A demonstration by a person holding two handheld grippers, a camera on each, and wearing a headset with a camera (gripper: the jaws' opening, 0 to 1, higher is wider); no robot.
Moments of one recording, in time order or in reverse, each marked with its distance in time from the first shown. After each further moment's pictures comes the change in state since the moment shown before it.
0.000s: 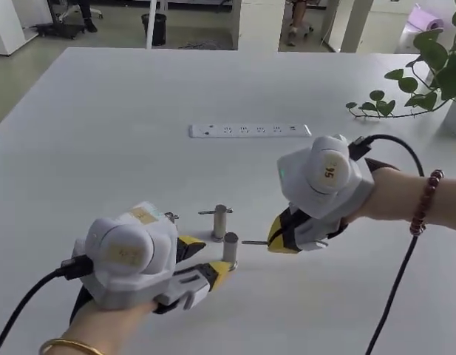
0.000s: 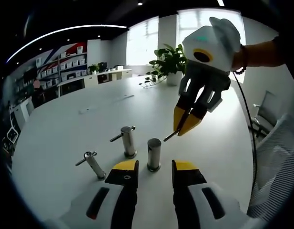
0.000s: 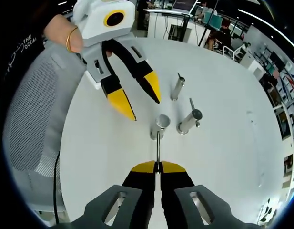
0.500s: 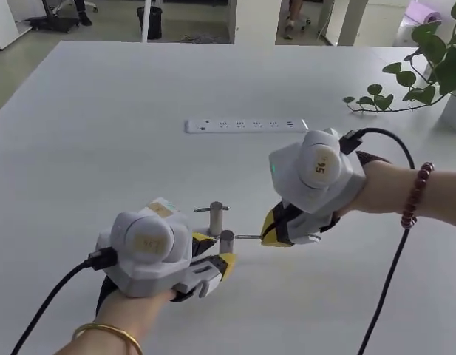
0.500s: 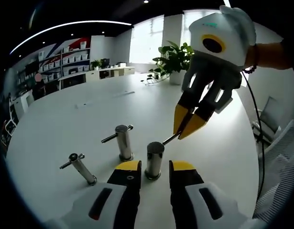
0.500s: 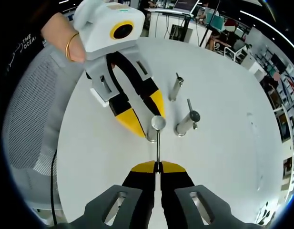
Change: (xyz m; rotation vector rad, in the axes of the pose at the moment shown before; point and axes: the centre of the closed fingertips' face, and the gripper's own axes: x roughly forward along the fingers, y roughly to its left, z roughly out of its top) left arm 0.030 0.001 -0.003 -0.053 0.008 0.002; right arm 0.004 -0.007 0.002 -0.015 -0.002 0.001
